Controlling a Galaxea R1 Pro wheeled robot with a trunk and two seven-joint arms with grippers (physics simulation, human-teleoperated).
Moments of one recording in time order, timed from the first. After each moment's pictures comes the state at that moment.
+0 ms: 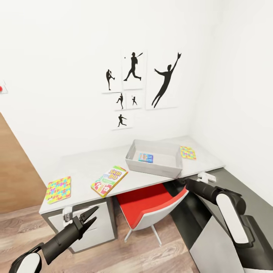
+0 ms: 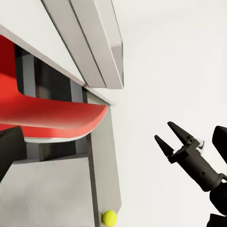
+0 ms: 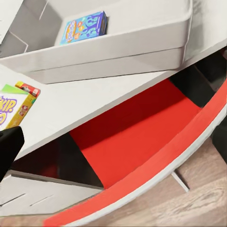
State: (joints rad) left arm -0.03 0.06 0.22 -1.50 1.05 0.82 -0.47; right arm -0.43 -0.17 -0.03 -1.57 -0.70 0.87 -0.19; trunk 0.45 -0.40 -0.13
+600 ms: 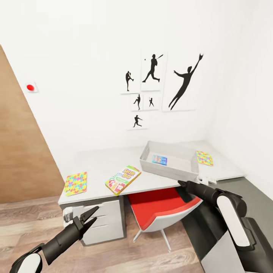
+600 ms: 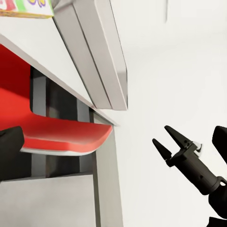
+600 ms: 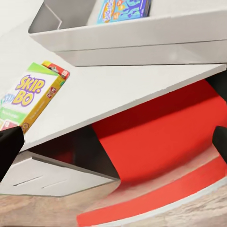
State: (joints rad) left arm -0.03 0.05 0.22 -1.49 1.04 0.82 -0.46; right arm -0.41 -0.18 -0.02 -1.58 -0.70 0.89 -0.20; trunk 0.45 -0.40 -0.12
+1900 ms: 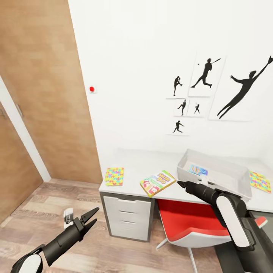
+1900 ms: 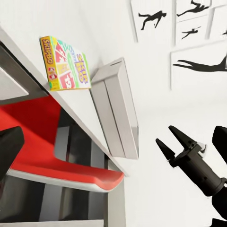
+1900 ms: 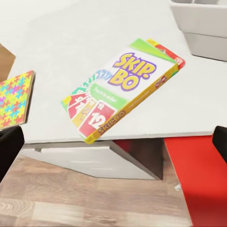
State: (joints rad) left arm -0.02 0.05 0.22 -1.47 1.04 0.82 -0.46; right arm -0.41 -0.18 -0.02 -1.58 -0.70 0.89 -0.20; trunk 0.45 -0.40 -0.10
